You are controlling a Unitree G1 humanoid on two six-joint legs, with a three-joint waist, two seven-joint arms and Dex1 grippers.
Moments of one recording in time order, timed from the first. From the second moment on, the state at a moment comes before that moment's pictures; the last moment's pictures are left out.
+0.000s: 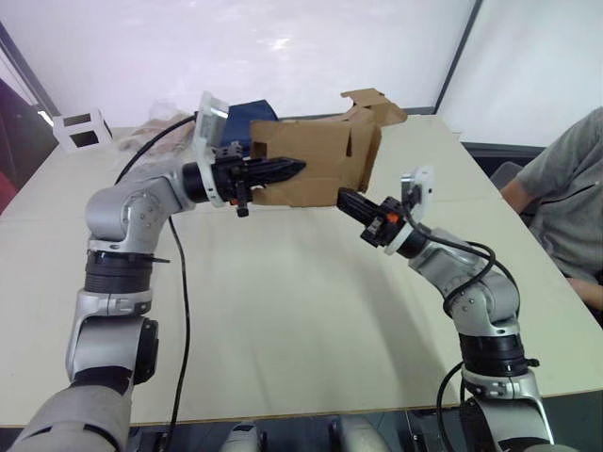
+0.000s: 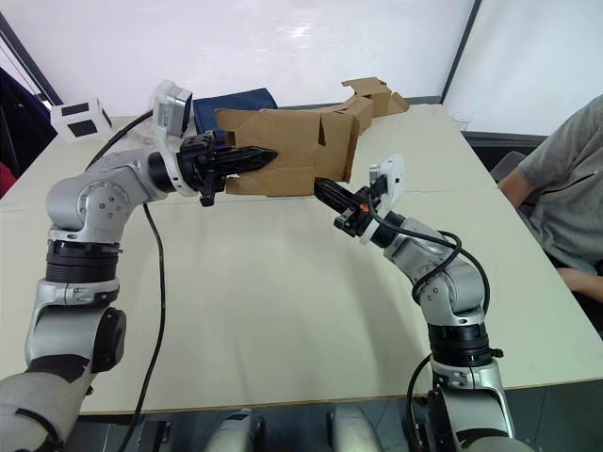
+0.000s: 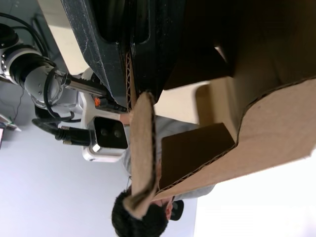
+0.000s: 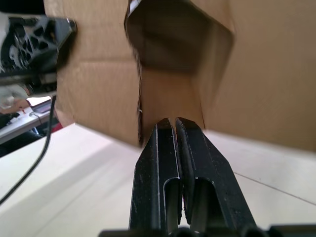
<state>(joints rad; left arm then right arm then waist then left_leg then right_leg) -0.97 0.50 0.09 0.16 -0.66 0.76 -1.15 -0.56 -0.33 -0.08 -0.16 0.67 0.55 0.64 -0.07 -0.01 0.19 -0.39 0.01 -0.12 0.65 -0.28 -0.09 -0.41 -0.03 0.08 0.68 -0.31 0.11</state>
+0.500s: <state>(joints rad) -0.96 0.50 0.09 0.16 -0.67 0.76 -1.16 -0.58 -0.35 -0.09 -0.17 0.72 0.57 0.70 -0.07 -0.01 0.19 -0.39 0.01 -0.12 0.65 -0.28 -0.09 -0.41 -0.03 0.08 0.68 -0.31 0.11</state>
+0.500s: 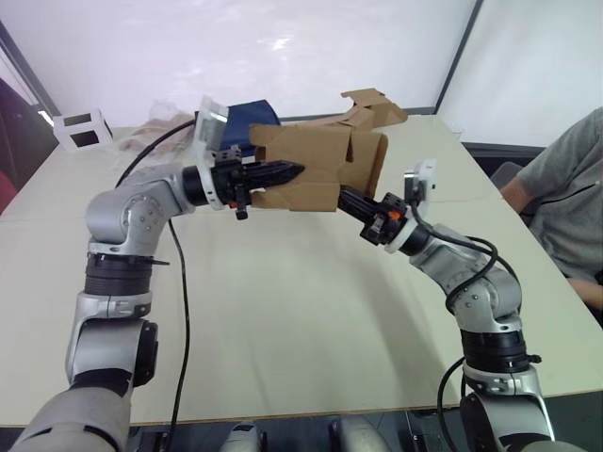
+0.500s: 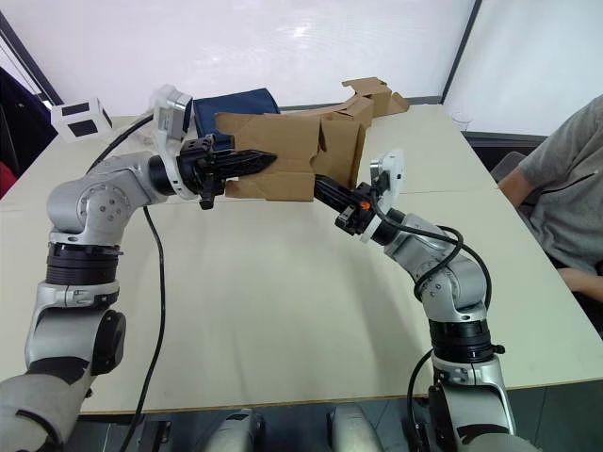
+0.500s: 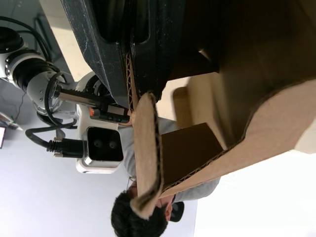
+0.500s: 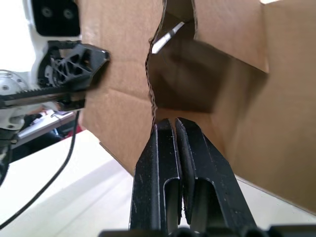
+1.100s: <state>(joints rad) -0.99 0.50 0.09 0.17 -0.70 0.77 -1.15 -0.56 -0.60 -0.37 -0.23 1.02 0.77 0.74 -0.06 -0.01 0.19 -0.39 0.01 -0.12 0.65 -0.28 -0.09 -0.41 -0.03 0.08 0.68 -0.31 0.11</state>
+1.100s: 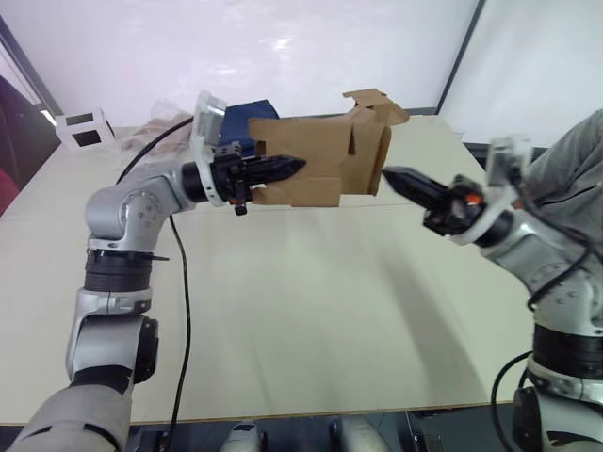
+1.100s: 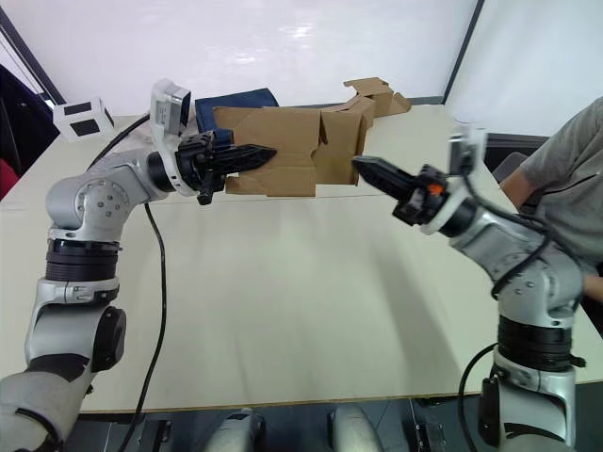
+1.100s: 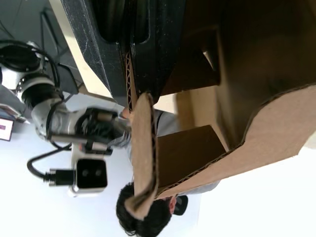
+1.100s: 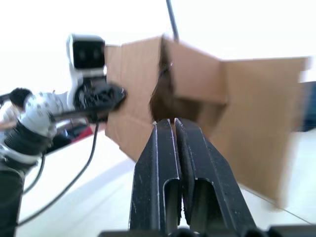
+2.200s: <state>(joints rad) -0.98 0.52 0.10 0.13 -0.78 0.84 -1.14 -0.57 -0.39 -0.30 -0.12 1.05 0.75 0.70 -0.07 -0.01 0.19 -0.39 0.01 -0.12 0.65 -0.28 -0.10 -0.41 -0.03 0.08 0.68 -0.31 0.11</state>
